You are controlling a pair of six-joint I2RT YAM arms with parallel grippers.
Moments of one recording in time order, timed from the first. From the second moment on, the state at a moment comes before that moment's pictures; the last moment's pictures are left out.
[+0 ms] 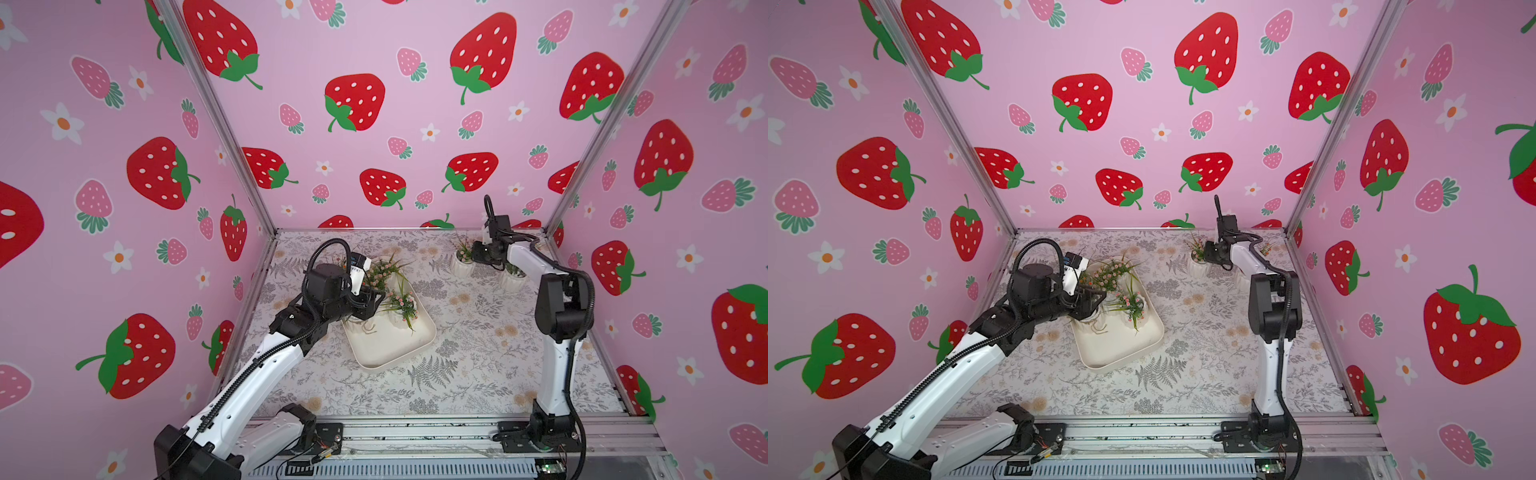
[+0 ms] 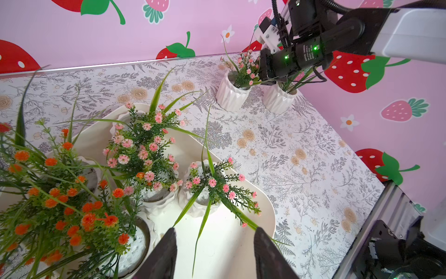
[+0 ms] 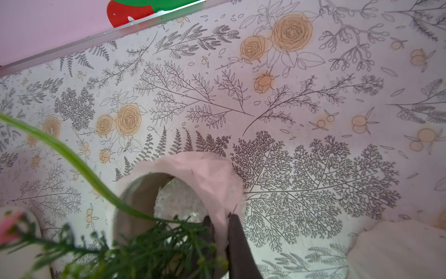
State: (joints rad) left arm -0.44 1.06 0.97 -0.47 0.26 -0.15; right arm 0.23 2.14 1.74 -0.53 -0.11 0.28
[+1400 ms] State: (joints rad) left arm -0.48 0.88 1.05 -0.71 0.17 -0.26; right arm 0.52 1.39 1.32 -0.71 -0.28 0.19
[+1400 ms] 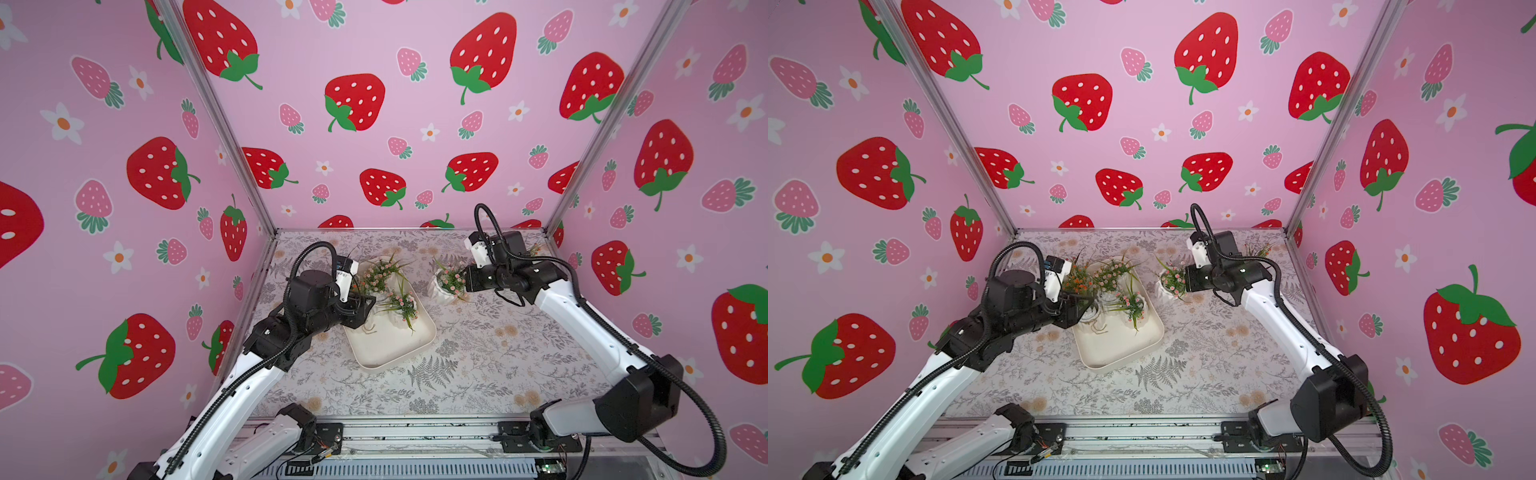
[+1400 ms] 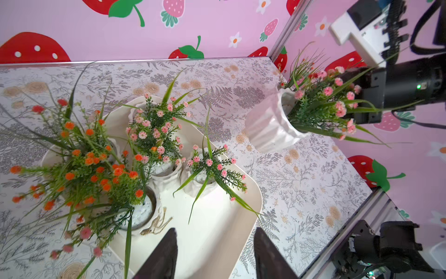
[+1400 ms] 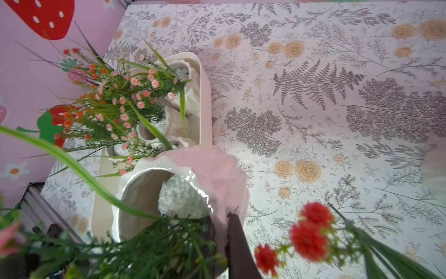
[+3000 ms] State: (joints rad) left arm -0.43 0.73 0.98 -1.02 0.04 -0.34; right arm 1.08 1.88 1.57 -0.66 -0.03 0.36
